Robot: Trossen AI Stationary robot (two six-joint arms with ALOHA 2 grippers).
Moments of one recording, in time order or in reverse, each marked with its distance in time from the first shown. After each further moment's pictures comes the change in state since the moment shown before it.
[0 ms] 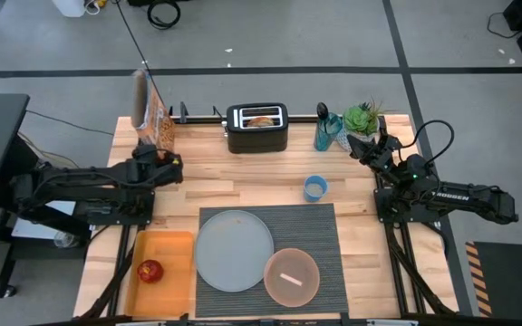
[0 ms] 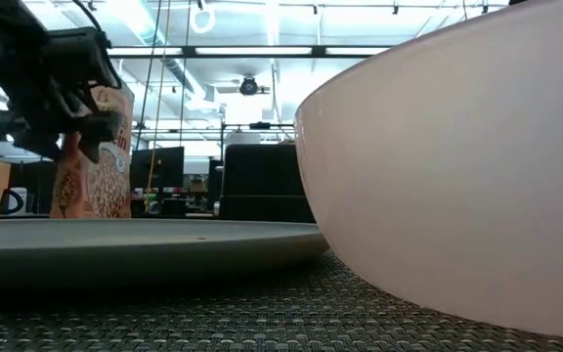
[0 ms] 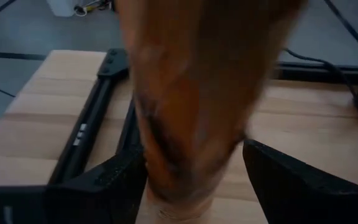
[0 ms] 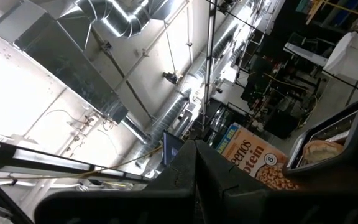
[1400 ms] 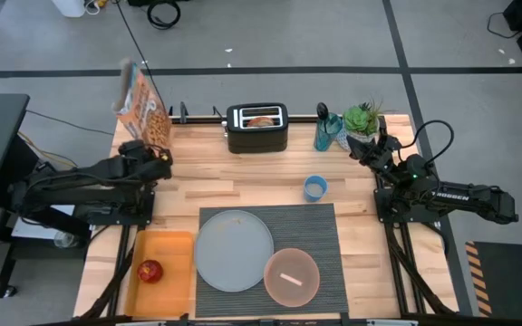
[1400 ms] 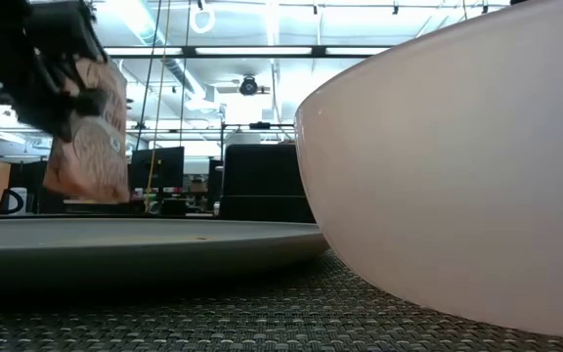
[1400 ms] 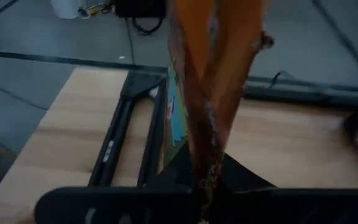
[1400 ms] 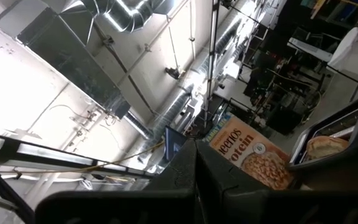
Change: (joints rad) left arm 0.008 -0.166 0.155 -0.277 -0.014 0.004; right arm 0.000 0.000 0.000 -0.001 -0.030 -0.001
